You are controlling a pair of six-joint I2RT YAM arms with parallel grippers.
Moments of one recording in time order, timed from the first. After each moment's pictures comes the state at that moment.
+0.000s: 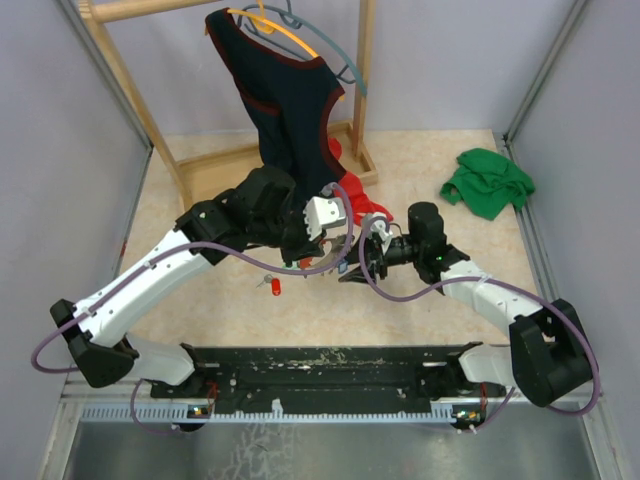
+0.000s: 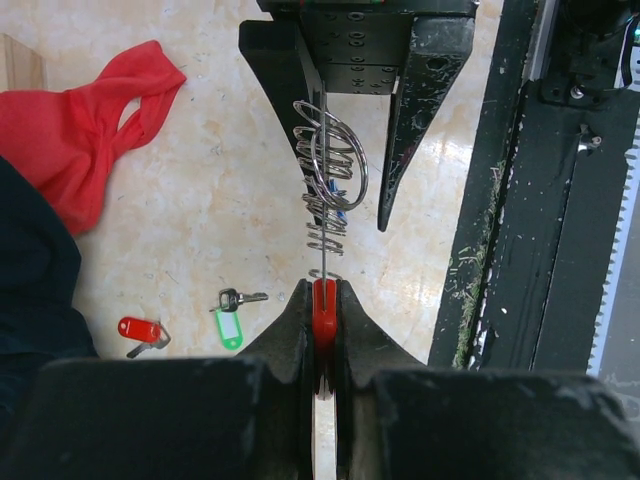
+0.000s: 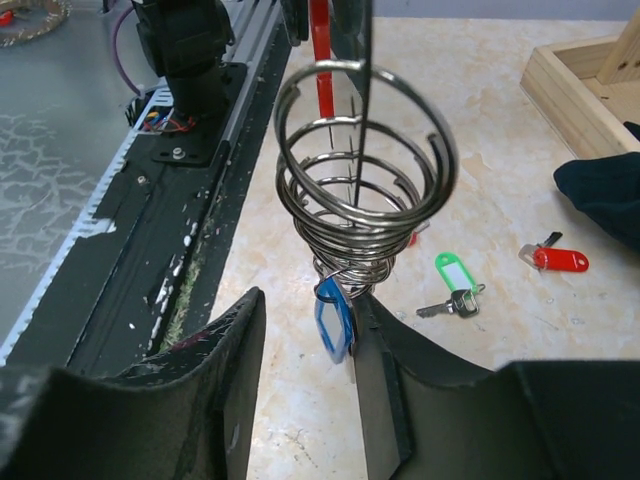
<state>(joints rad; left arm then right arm) -0.89 1.36 1.52 -0.85 0.33 0.36 0.45 1.24 0.64 0.27 -1.25 -0.30</state>
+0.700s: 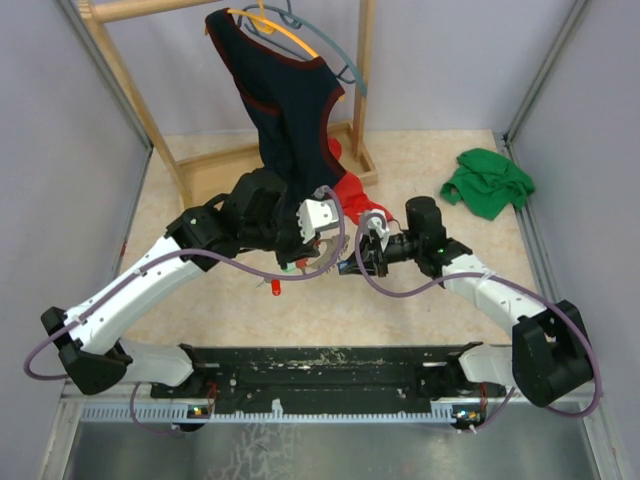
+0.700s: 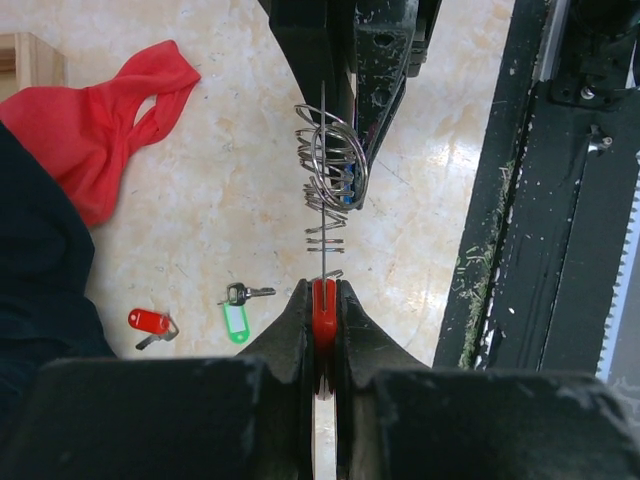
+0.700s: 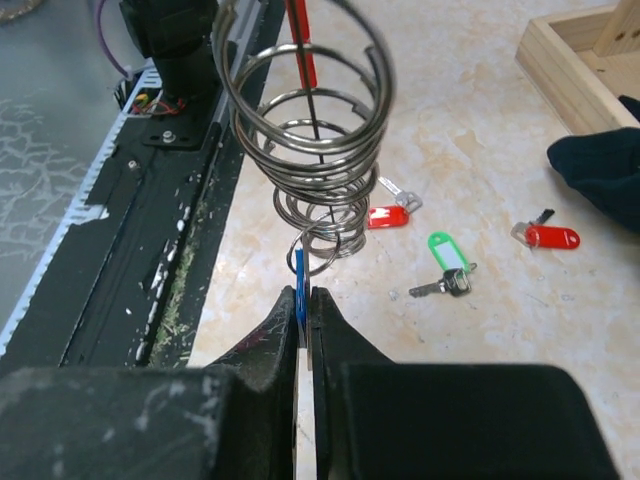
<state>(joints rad) -0.89 1.32 1.49 -0.84 0.31 0.36 0.44 1.24 0.71 0.08 -1.22 -0.41</state>
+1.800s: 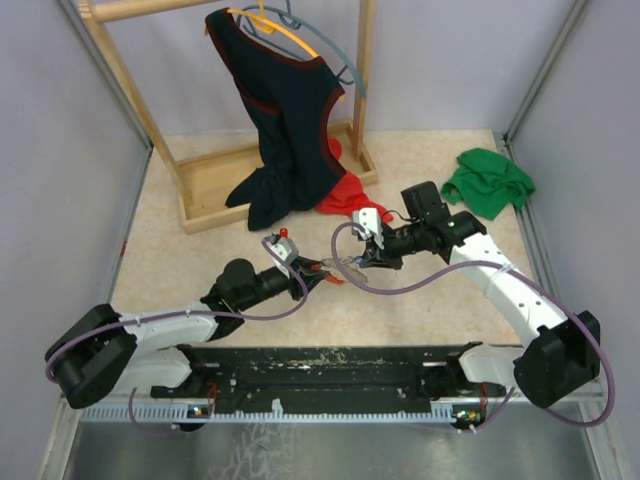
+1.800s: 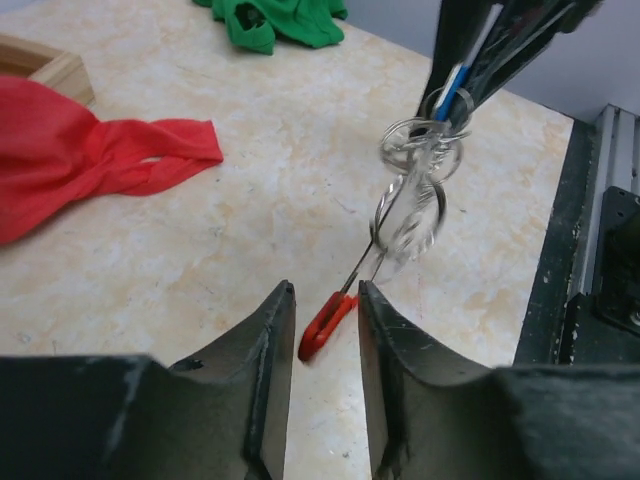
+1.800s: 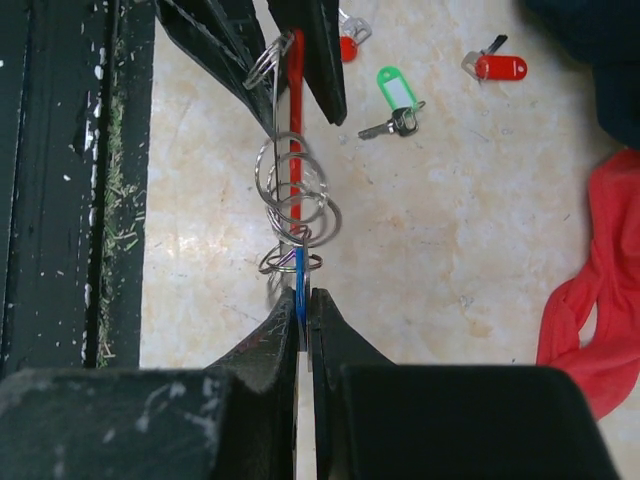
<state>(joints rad) -0.85 1.19 0.34 0.84 0.22 -0.13 0.46 1.23 1.05 -0.77 -0.80 -0.88</state>
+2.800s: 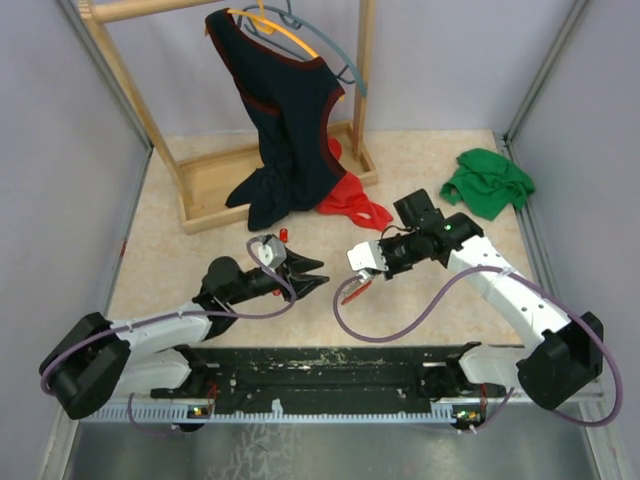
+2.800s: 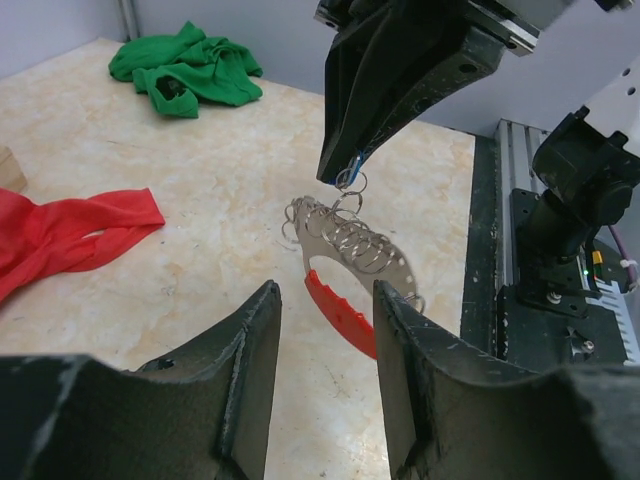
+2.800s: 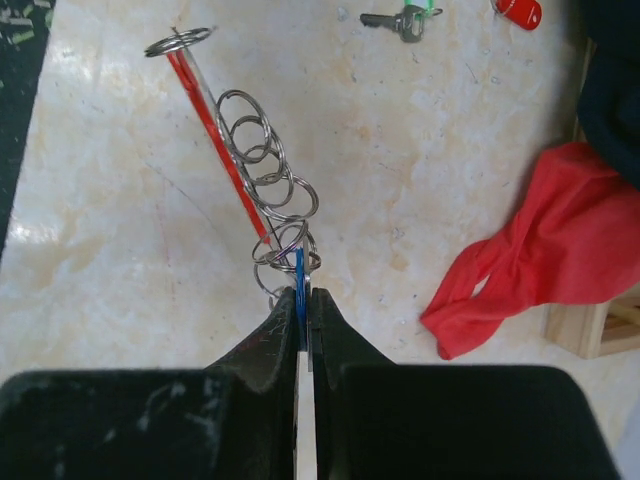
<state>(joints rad) -0.76 1.12 0.30 0.96 0.48 -0.17 0.53 1.22 1.08 -0.94 -0.55 -1.32</state>
